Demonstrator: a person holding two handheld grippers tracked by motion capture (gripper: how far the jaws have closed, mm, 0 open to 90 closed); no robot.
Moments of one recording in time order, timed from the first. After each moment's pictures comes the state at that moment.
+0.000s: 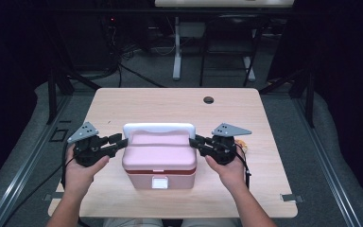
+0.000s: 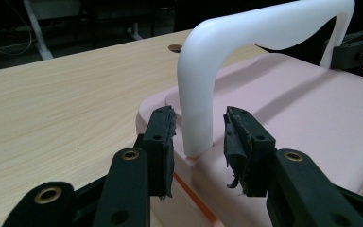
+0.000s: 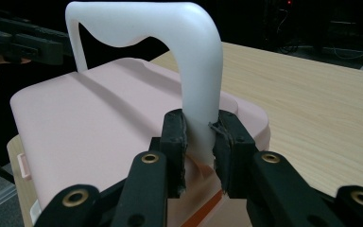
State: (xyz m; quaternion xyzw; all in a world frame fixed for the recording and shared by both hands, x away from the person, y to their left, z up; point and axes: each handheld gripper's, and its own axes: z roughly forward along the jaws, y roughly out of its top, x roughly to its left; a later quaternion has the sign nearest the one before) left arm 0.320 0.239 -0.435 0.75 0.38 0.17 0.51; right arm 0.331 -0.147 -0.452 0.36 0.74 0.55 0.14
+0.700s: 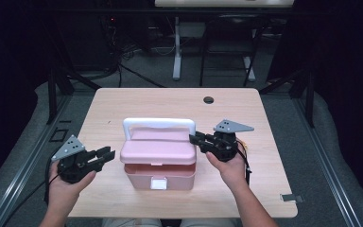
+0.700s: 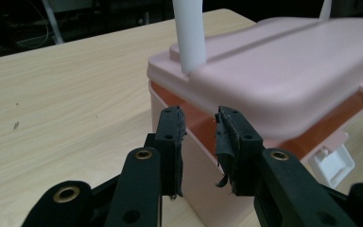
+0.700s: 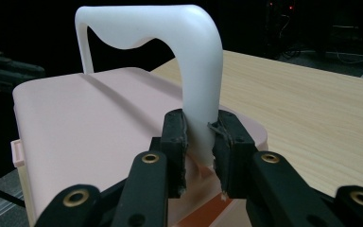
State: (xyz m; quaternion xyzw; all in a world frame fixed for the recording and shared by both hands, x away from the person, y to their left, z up) left arm 0.280 0.261 -0.442 0.76 0.39 0.19 0.48; right arm 0.334 -0.149 -0.442 0.36 0.73 0.56 0.14
